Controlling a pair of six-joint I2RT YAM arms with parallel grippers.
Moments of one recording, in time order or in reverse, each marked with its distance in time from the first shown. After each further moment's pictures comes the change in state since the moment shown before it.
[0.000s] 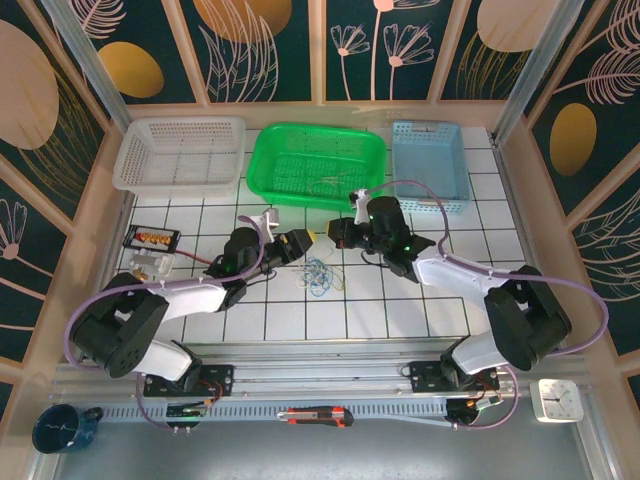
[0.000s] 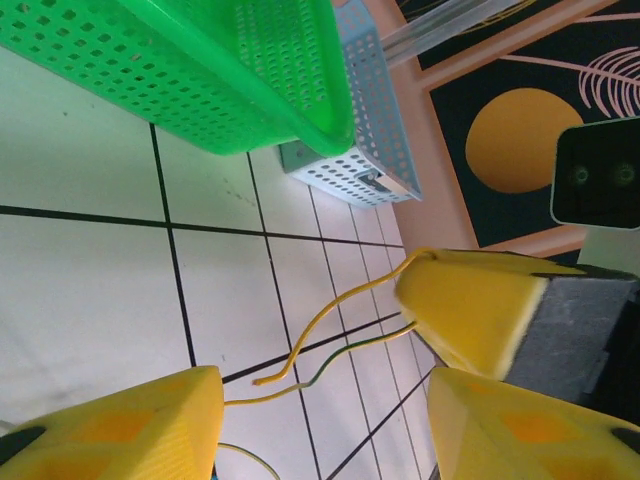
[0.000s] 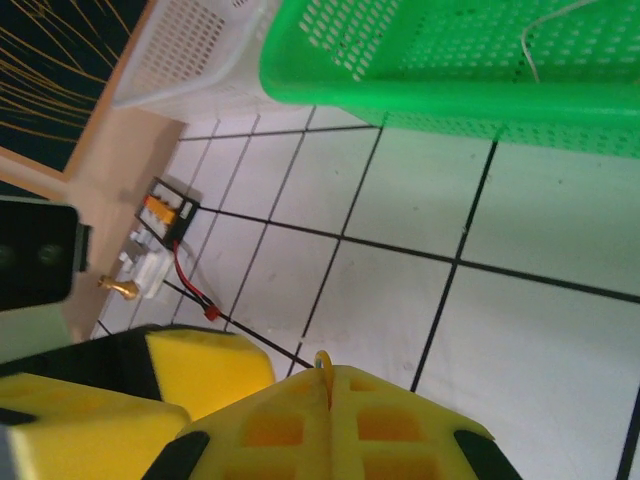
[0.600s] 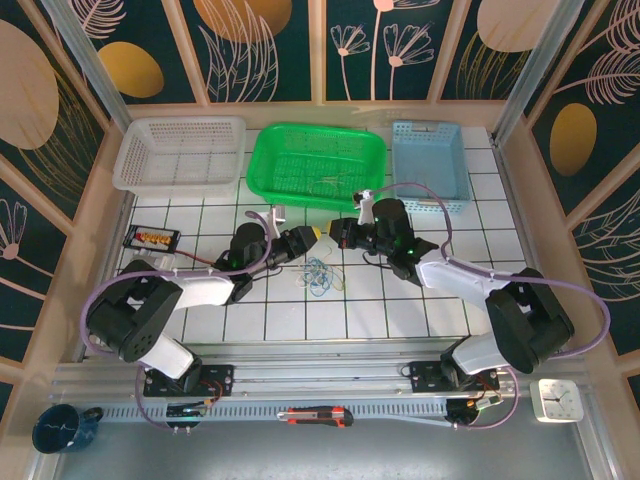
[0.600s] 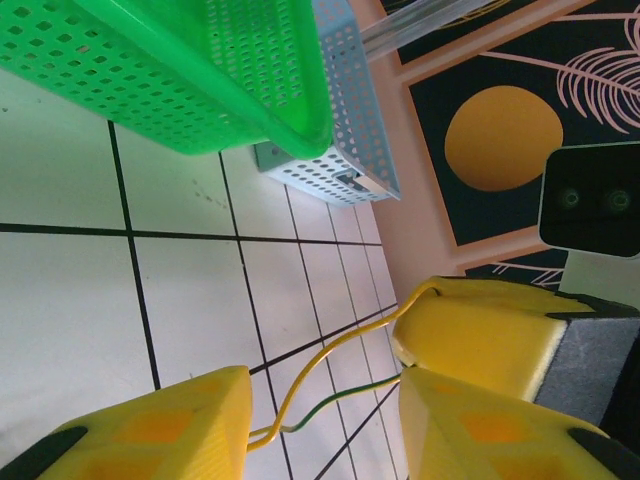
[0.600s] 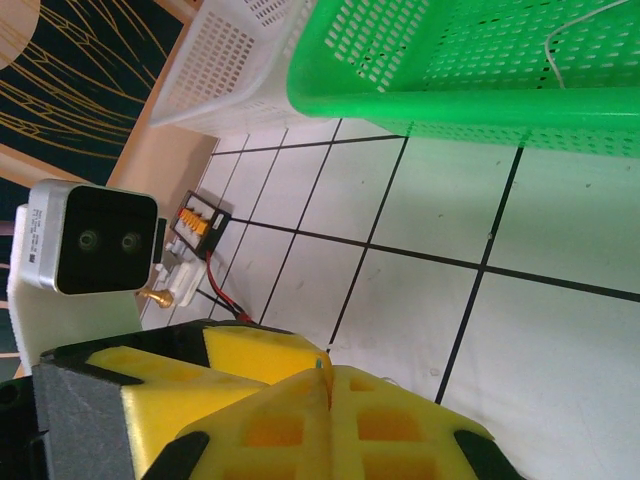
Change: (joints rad) left arm 0.000 0.093 0.051 0.063 0.045 -0.035; right arm -0.015 -0.015 -0.040 0.069 -0.040 0.045
